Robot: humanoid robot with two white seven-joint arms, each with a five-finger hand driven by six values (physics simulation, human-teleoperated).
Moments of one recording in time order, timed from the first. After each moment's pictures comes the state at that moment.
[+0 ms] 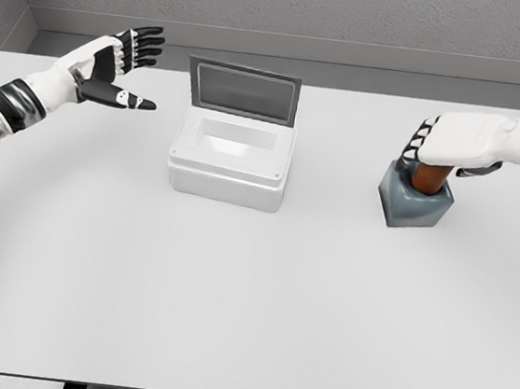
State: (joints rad) left arm -0.71 0.50 -0.46 -0.94 0.56 -0.14 -0.61; right arm -1.08 -0.93 1.06 -1.45 0.51 -0.61 0.61
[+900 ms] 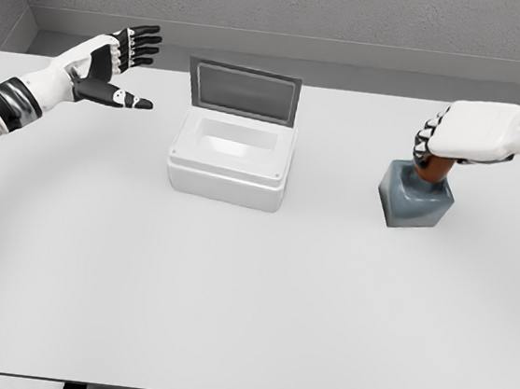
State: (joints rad) left arm -0.71 0.51 -0.46 -0.94 0.56 -0.14 -0.61; right arm -1.10 -0.97 1.03 -1.51 0.51 -0.61 0.61
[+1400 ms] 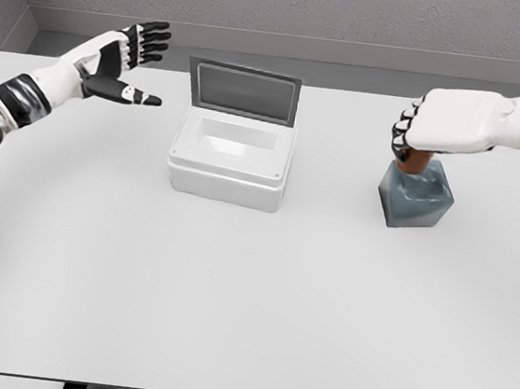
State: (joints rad) left arm -0.73 0.48 -0.46 -0.94 0.56 -0.13 -0.61; right arm -1.13 -0.94 1.03 -1.58 0.51 -0.61 0.61
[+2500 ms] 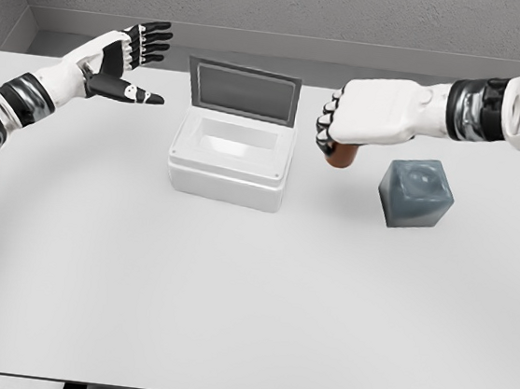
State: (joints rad) left arm -0.75 0.47 -0.47 -0.90 0.56 -0.13 -0.61; right arm -1.15 -0.75 1.03 -1.58 0.51 -0.61 0.61
